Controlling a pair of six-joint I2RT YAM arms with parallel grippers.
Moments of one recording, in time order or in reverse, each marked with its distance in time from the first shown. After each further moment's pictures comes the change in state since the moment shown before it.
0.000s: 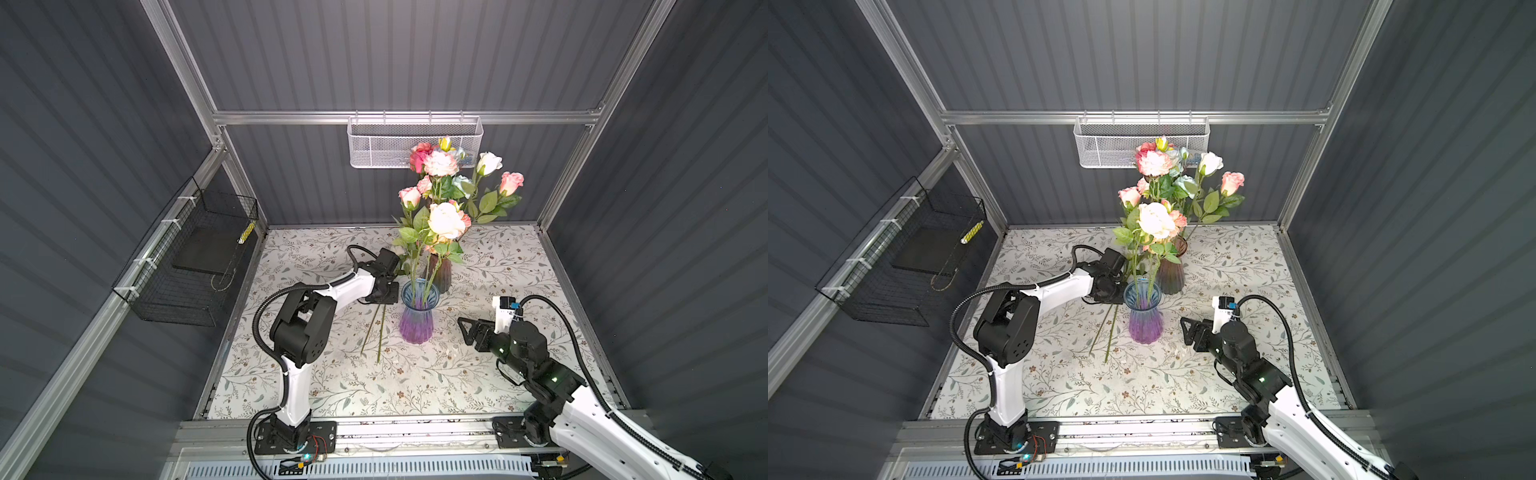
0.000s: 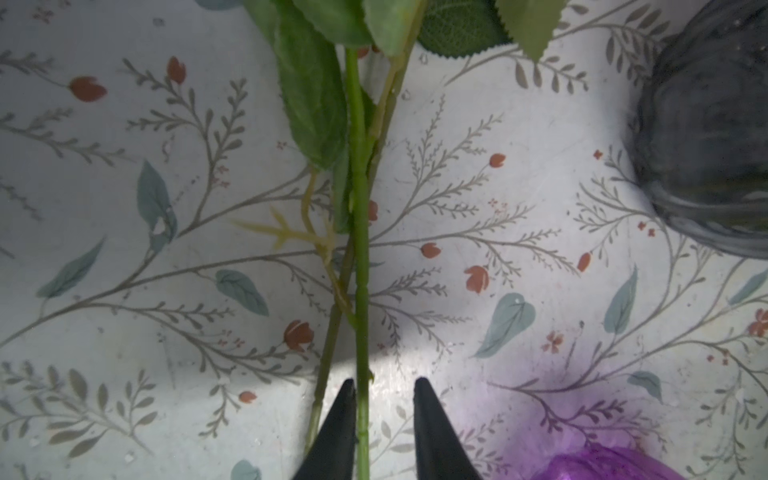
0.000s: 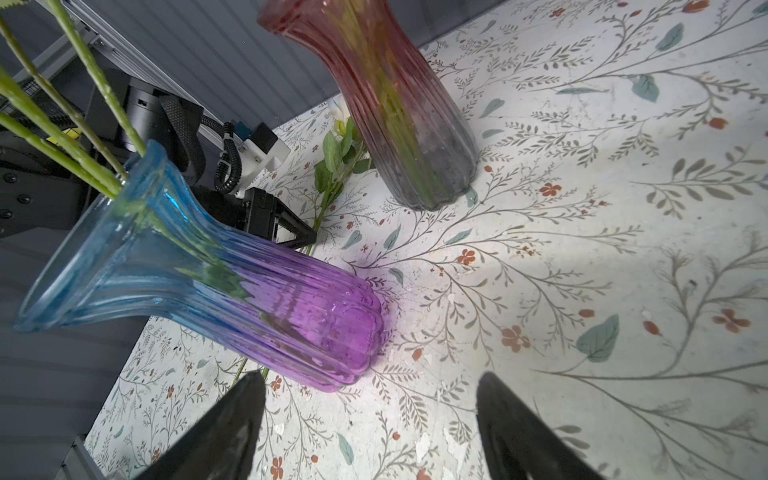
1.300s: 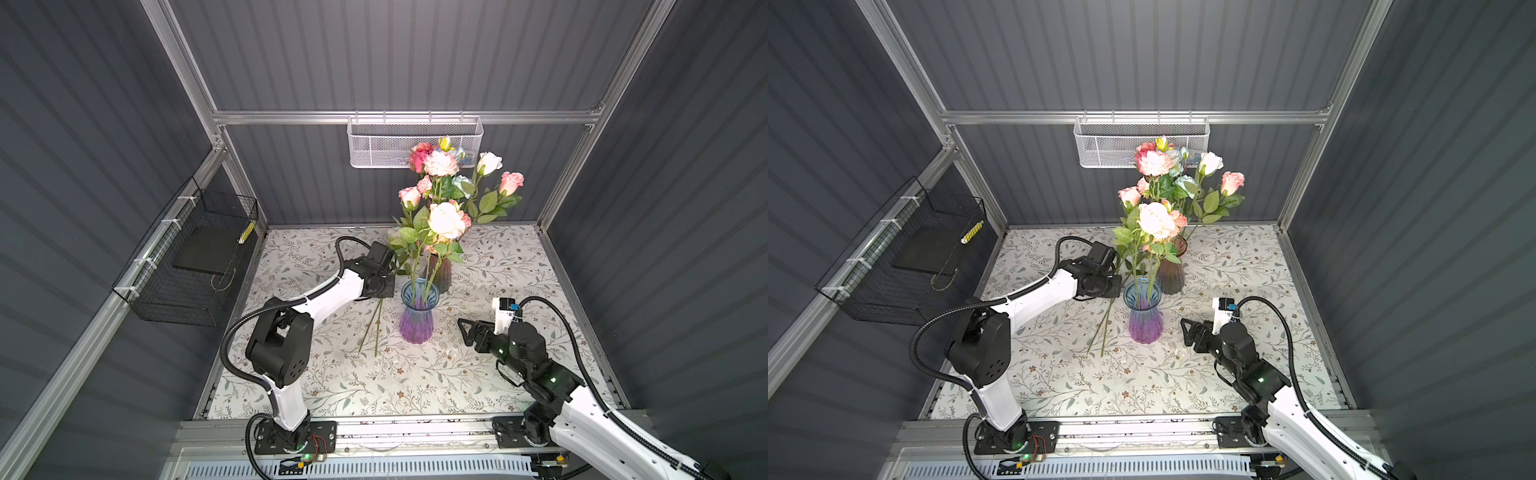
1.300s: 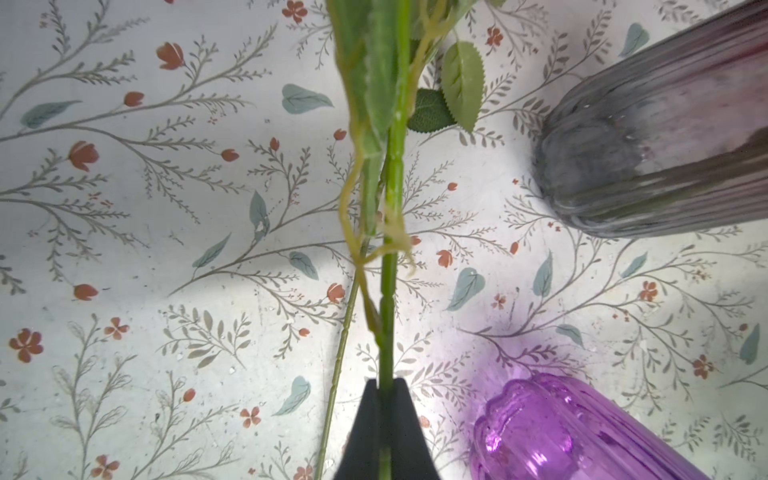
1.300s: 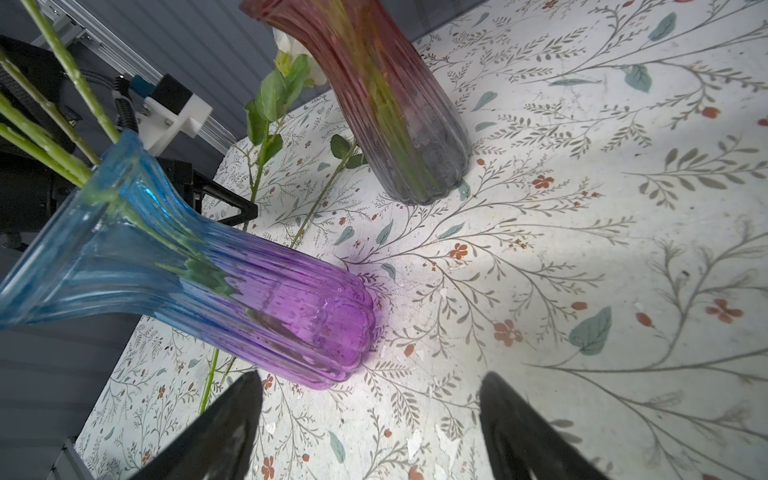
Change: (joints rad) left arm 0.007 -0.231 -0.085 -0.008 -0.051 0.020; right arm -0.005 0.006 -0.019 0.010 -0.001 0.000
